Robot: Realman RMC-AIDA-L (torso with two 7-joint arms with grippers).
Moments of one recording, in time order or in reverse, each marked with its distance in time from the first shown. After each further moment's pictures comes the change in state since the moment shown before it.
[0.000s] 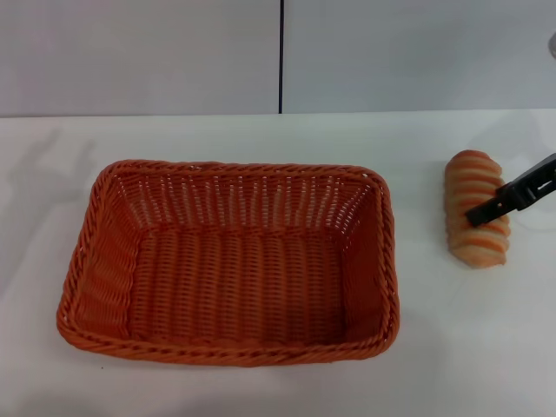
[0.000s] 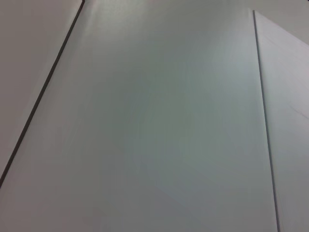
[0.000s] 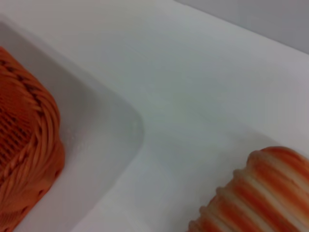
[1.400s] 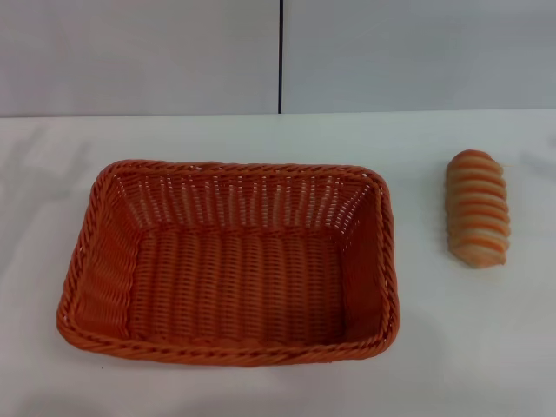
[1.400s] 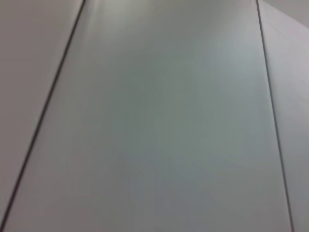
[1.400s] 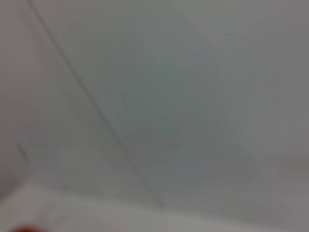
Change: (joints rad) left arm 0.019 -0.002 -0.022 0.056 0.008 -0.032 -0.007; right arm -0.277 -0.098 0.481 -0.246 0.539 -0.301 -0.163
